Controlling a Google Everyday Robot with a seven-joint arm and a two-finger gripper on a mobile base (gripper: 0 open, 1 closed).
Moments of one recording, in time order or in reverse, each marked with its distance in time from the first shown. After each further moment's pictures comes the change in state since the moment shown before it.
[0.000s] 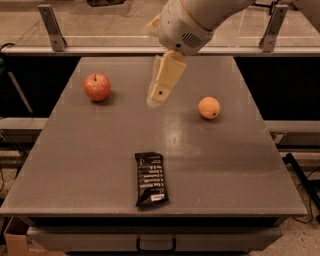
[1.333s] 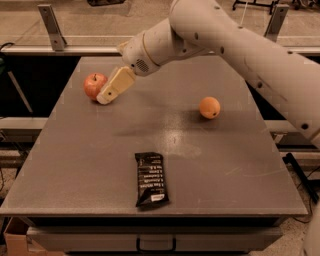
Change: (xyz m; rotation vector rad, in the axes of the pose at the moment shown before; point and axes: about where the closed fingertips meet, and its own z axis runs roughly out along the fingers) arm -0.025 -0.068 0.131 0.049 -0.328 0.234
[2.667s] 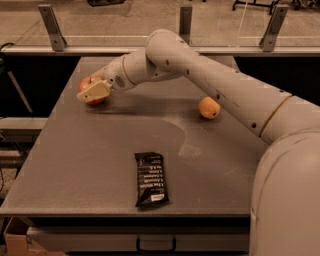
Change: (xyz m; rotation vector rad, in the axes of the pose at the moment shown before) arm 0.013 -0.015 0.104 -0.047 -0.125 0.173
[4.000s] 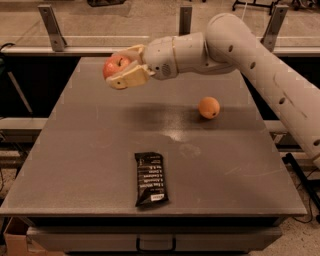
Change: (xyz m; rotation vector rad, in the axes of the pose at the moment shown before) arm -0.031 0.033 -0.135 -0.093 -0.220 -0.184
